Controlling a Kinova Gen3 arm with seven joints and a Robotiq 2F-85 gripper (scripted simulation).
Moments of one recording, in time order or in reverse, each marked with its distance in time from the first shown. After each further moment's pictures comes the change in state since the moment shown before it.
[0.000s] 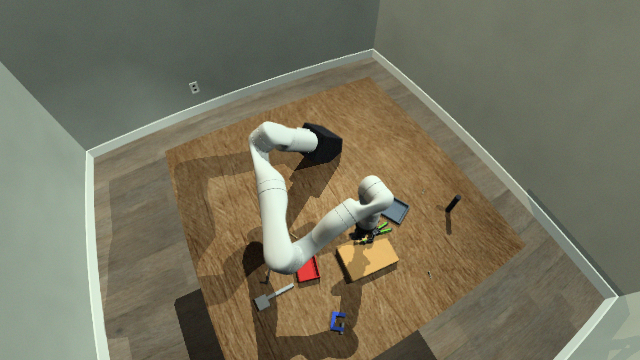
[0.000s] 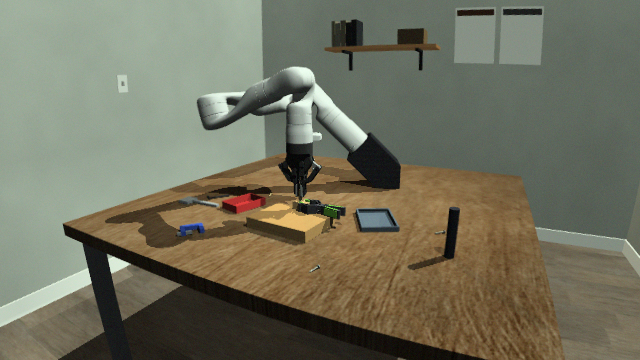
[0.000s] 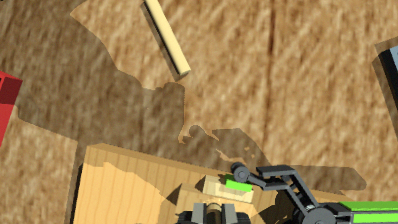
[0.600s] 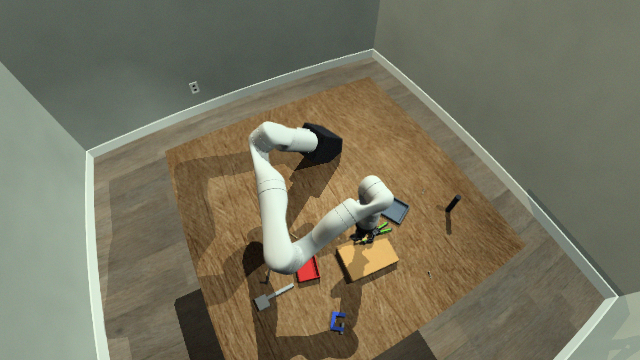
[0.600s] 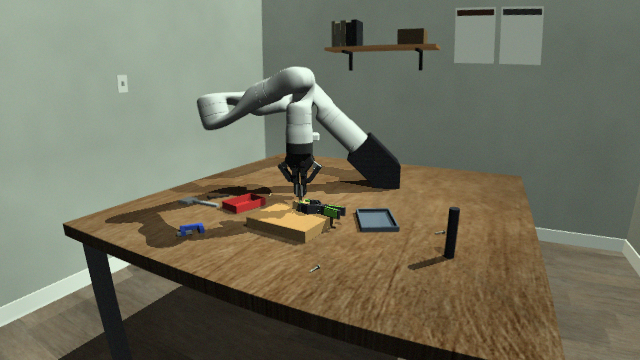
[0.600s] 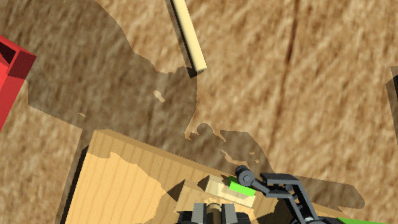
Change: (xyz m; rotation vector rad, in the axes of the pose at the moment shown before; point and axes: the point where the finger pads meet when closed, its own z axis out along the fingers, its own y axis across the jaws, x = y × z) arm 0.000 0.000 0.000 0.000 0.000 -0.130
